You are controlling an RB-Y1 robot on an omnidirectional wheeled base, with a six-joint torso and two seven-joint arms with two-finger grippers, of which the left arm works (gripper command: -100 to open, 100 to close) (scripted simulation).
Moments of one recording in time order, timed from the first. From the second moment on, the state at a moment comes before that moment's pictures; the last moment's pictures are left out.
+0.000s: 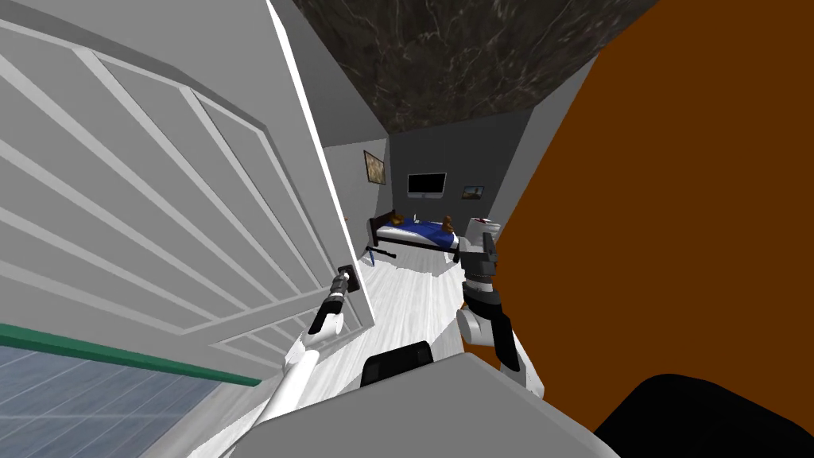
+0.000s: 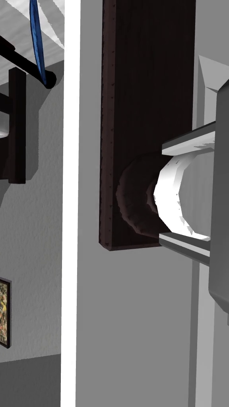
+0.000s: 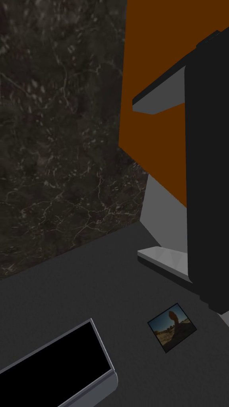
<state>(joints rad) -0.11 0.11 0.18 -1.13 0.04 -0.30 0.05</state>
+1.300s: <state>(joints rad) -0.13 0.11 0.35 -1.09 0.07 -0.31 0.00</state>
